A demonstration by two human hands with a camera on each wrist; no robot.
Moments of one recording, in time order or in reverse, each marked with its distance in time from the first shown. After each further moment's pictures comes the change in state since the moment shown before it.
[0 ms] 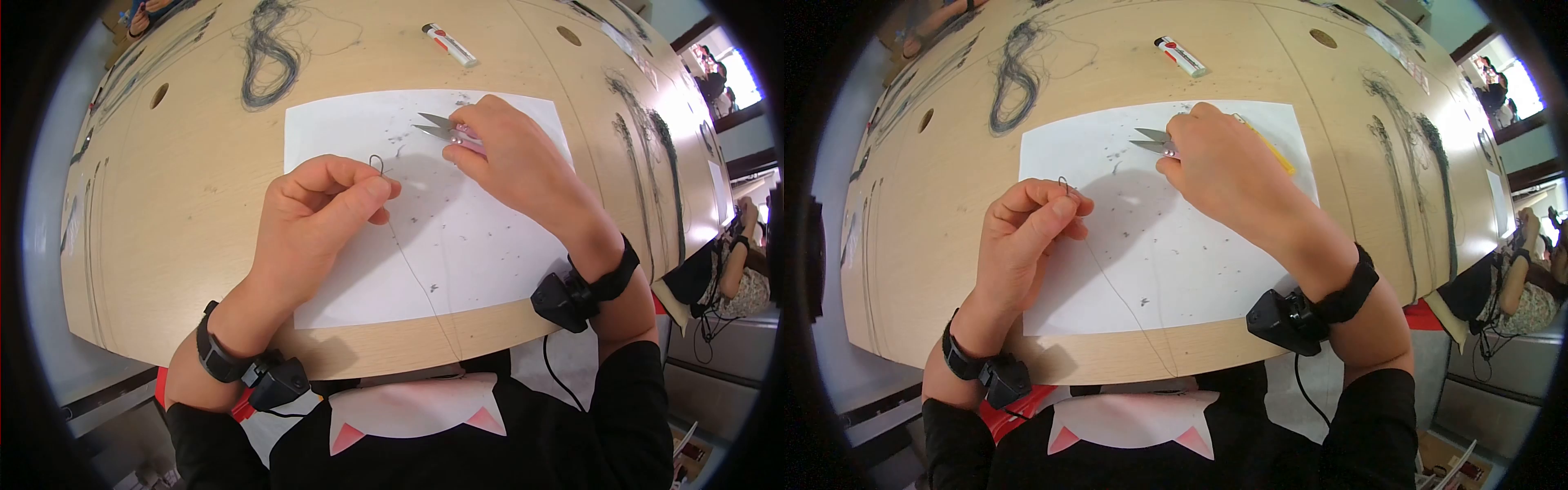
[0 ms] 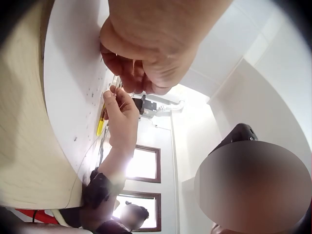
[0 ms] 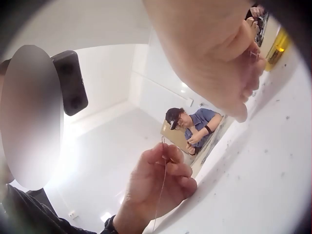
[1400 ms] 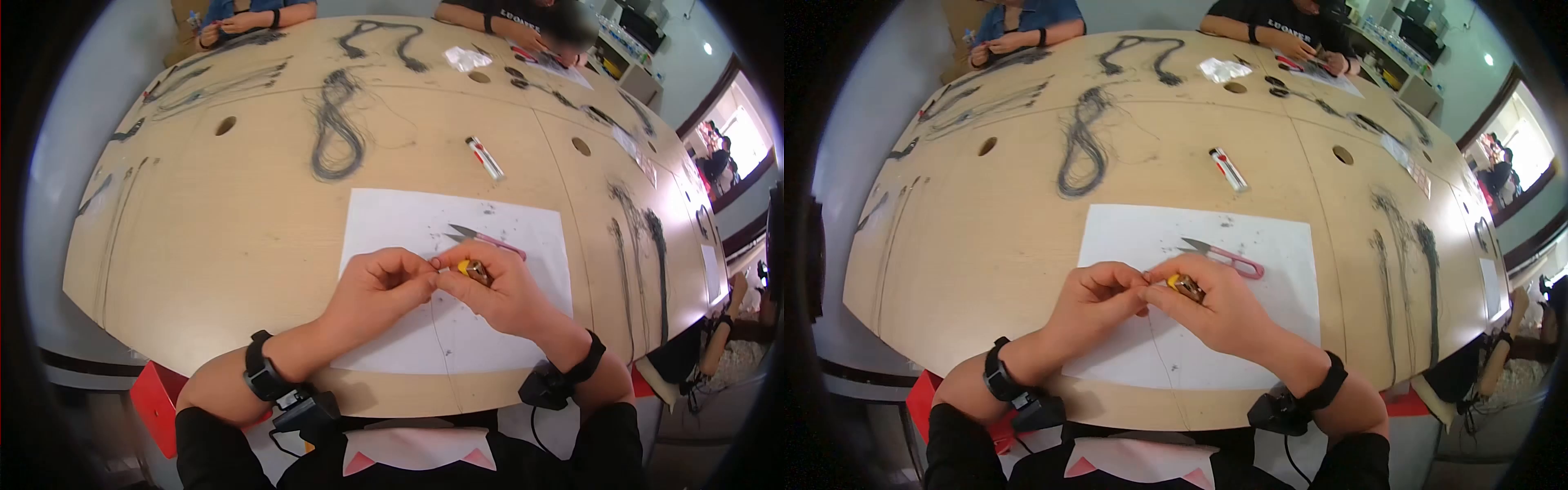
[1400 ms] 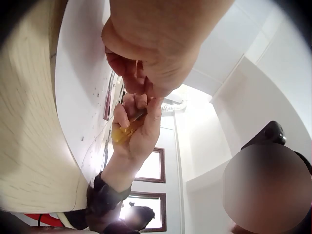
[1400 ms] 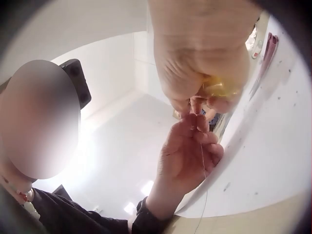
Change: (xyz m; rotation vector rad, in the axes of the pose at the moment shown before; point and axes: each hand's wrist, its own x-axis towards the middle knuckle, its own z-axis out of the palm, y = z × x) left_hand 0.000 -0.008 -0.004 -0.004 -0.057 0.065; right_hand -0.014 -0.045 -0.001 0.814 -0.200 -0.039
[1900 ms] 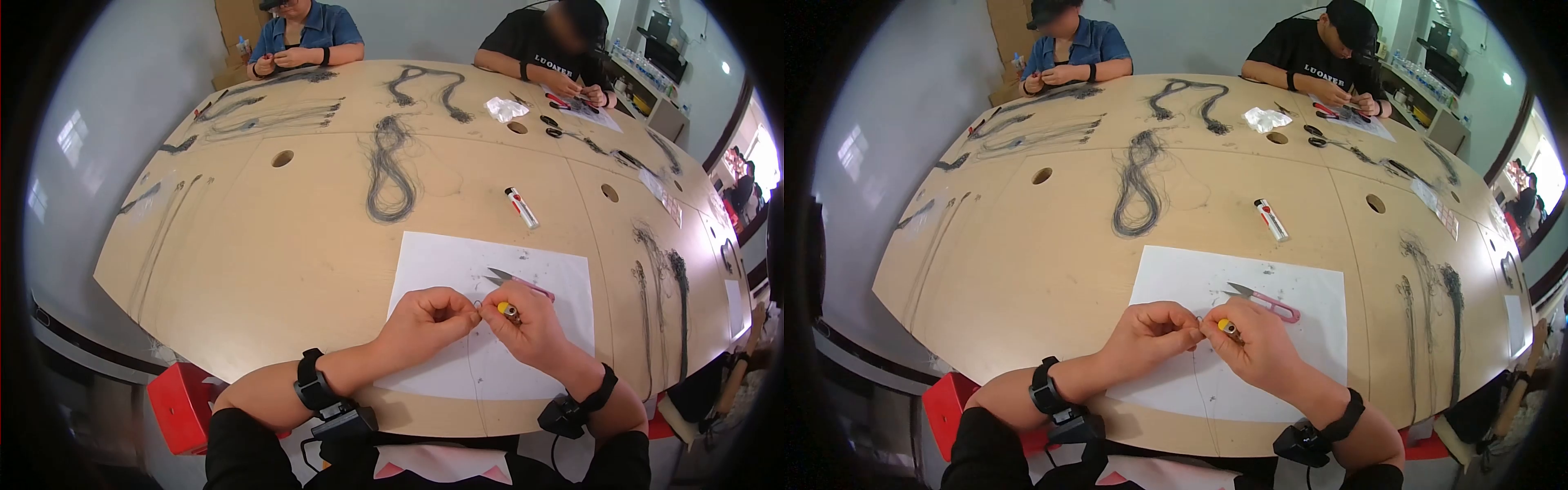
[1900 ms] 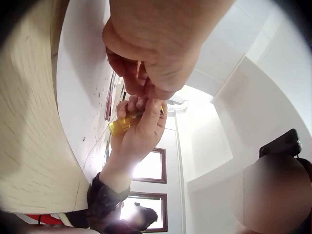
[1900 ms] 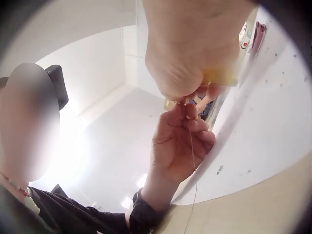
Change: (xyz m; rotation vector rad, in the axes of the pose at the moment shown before) left_hand -0.001 -0.001 0.001 0.048 -0.008 0.013; right_hand -0.001 0.006 0.002 -0.309 0.073 -0.303
